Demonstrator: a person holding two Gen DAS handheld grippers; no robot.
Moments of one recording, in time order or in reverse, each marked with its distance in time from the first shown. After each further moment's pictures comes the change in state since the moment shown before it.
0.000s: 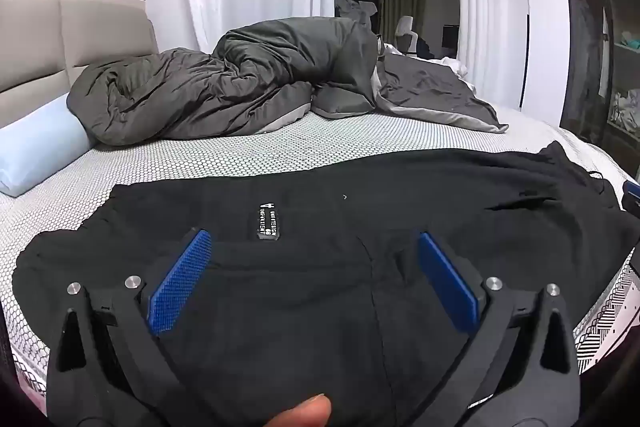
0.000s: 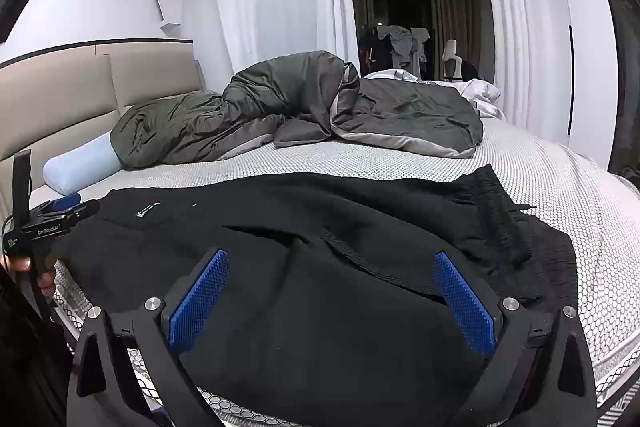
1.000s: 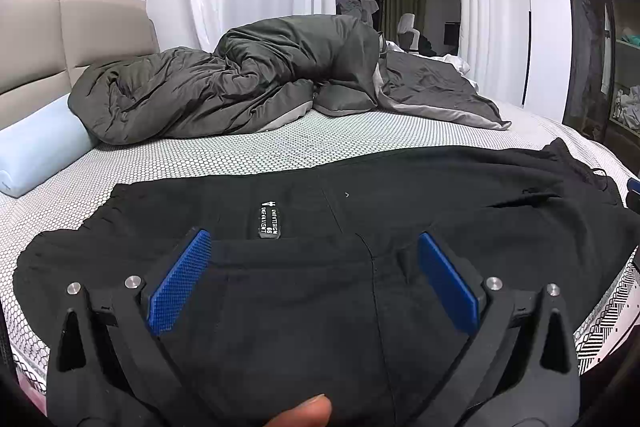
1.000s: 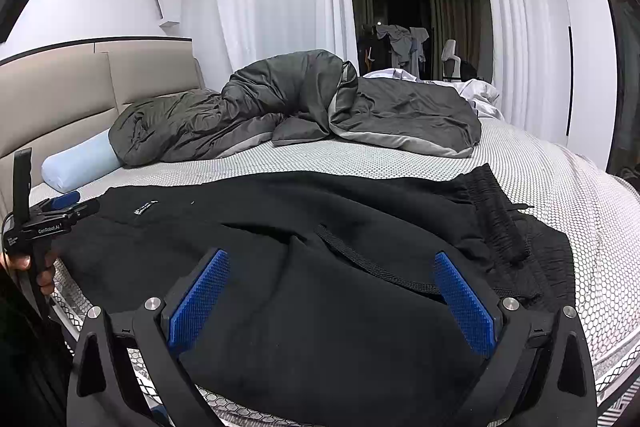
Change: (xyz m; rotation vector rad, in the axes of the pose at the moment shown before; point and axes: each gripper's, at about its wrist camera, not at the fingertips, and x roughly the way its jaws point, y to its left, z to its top) left arm 0.000 0.002 -0.003 -0.005 0.008 0.002; right arm 0.003 -0.002 0.002 0.015 0.007 0.001
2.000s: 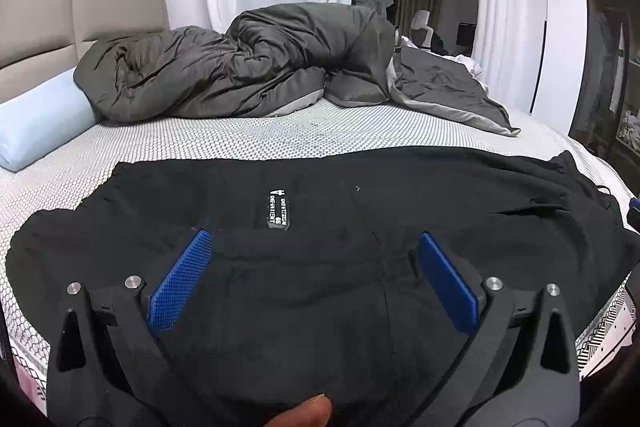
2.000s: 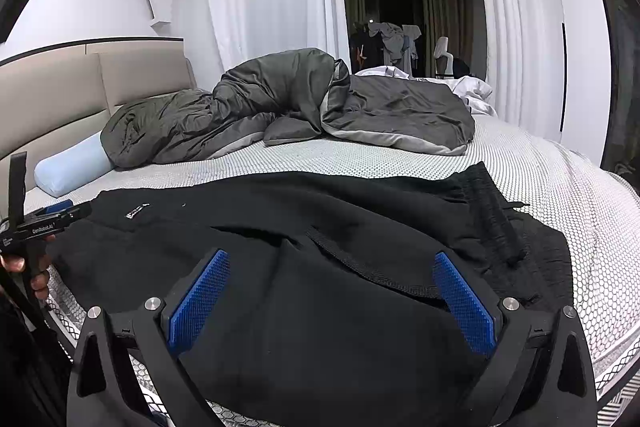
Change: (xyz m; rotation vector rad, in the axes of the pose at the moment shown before) left arm 0.012 0.019 0.003 -0.078 0.055 0.011; right arm 0.006 -0.001 0.001 0.012 0.007 -0.030
